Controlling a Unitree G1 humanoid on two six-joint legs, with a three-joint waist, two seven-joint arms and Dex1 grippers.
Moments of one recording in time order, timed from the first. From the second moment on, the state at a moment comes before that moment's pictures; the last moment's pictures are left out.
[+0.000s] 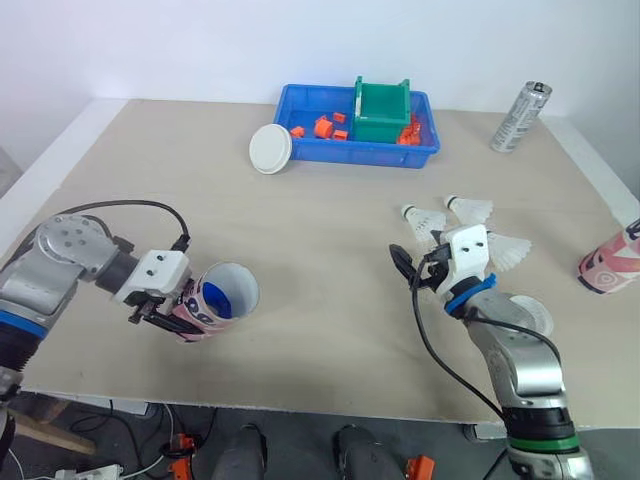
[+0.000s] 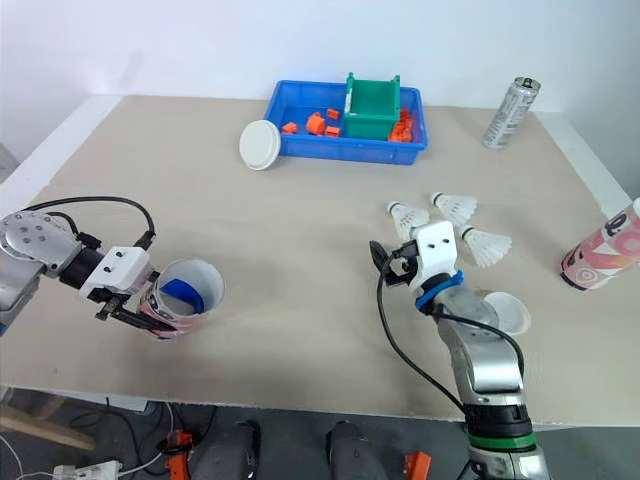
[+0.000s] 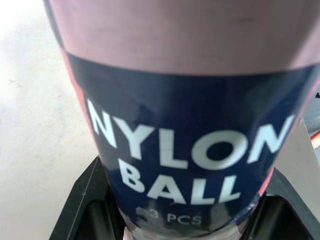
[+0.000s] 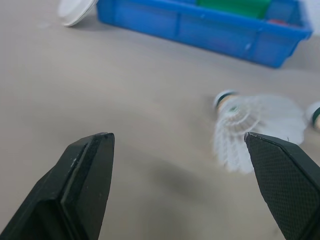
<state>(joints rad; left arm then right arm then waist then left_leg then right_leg) -0.64 1.07 -0.35 0.23 -0.32 -0.09 -1.62 -0.29 -0.40 -0.08 -0.13 0.20 0.36 0.29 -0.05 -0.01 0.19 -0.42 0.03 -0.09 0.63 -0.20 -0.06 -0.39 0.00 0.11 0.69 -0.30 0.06</state>
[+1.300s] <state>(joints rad) -0.68 1.03 -0.37 0.28 -0.29 -0.04 -1.62 -0.53 -0.37 -0.07 0.33 0.12 0.06 0.43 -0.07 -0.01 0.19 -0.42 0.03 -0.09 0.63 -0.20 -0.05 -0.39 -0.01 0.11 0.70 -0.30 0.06</state>
